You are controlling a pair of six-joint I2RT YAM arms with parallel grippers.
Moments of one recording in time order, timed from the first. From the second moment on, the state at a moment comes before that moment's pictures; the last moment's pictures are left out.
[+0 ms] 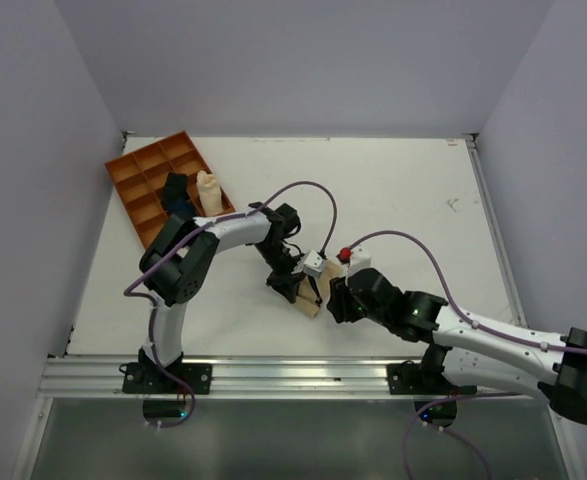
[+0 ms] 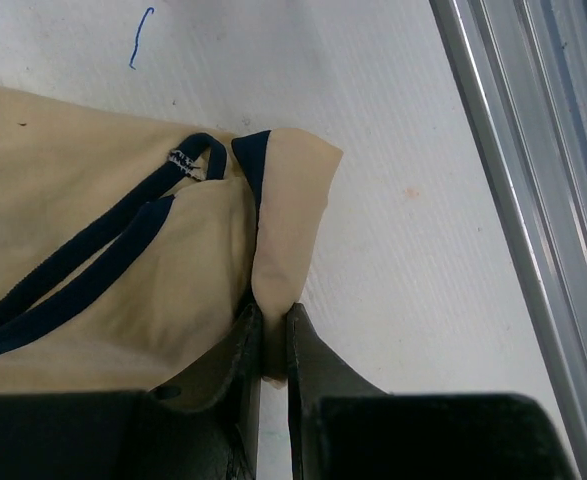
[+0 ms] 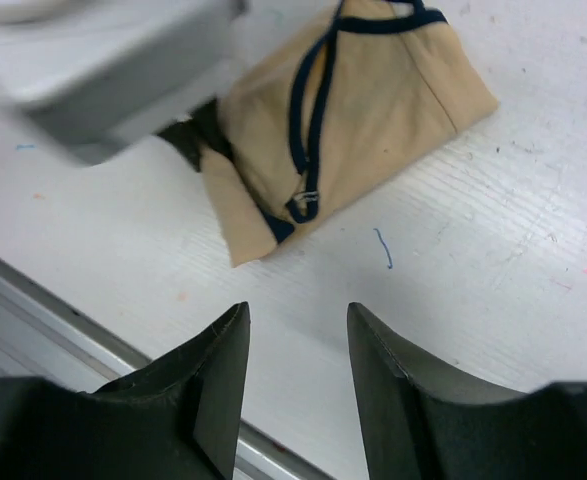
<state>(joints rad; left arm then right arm) -0.67 2.02 1.33 -0.94 0.84 1.19 0.97 0.96 0.53 -0.34 0.20 0.55</state>
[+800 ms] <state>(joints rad) -0.68 2.10 1.43 -1.06 0.85 1.08 1.43 1.68 1.04 -0.55 0.72 0.22</state>
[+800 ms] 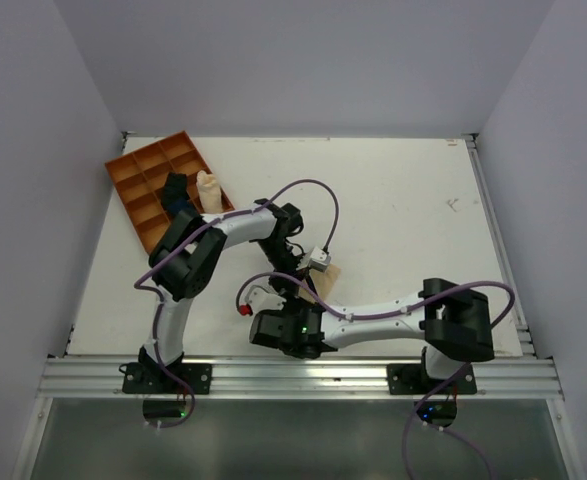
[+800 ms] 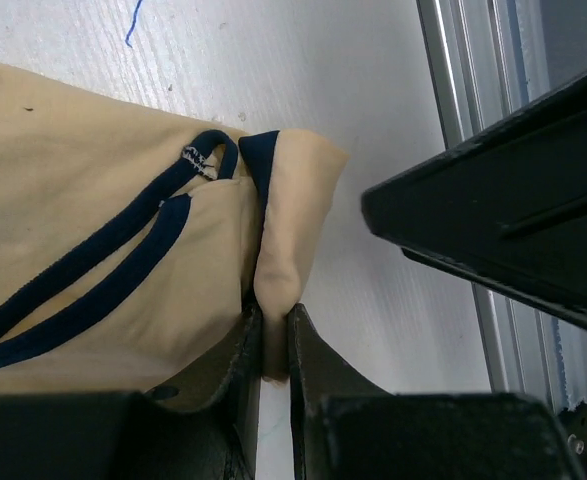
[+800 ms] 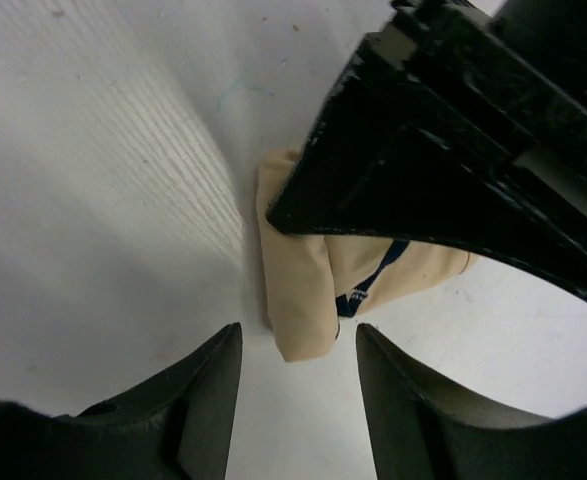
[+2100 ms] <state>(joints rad) -0.63 2.05 1.36 -1.00 0.88 1.05 1.21 1.74 0.98 -0.36 0.38 0.06</state>
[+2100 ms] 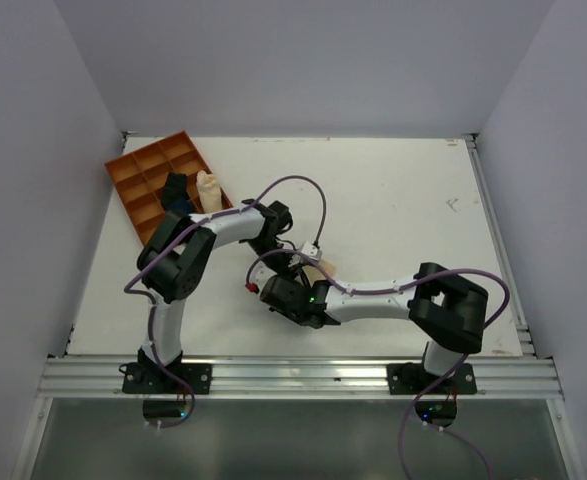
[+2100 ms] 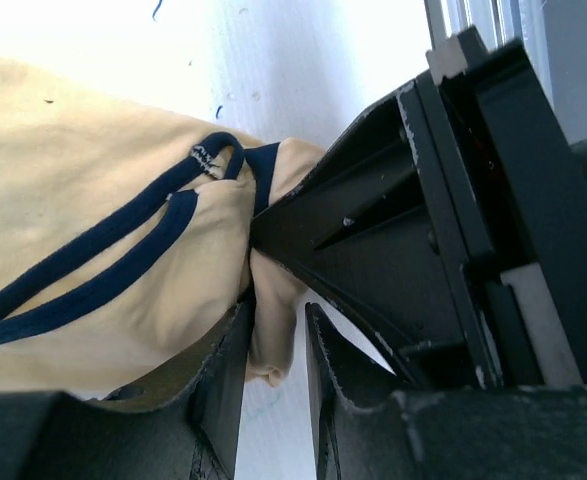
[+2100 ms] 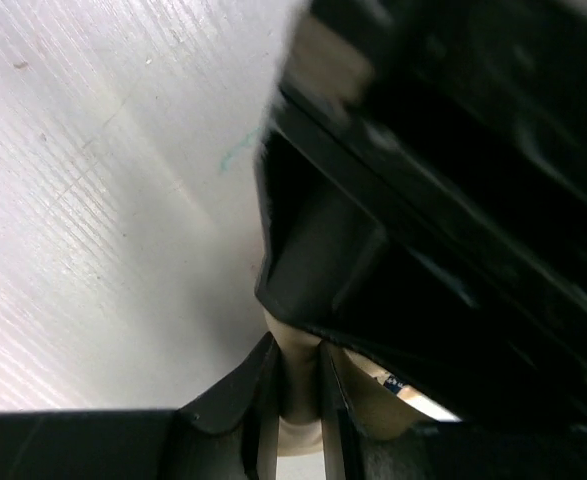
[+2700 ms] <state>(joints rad) -0.58 1.92 1.27 -0.86 0.86 0.94 1.17 1.71 0.93 -0.24 0.28 0.10</state>
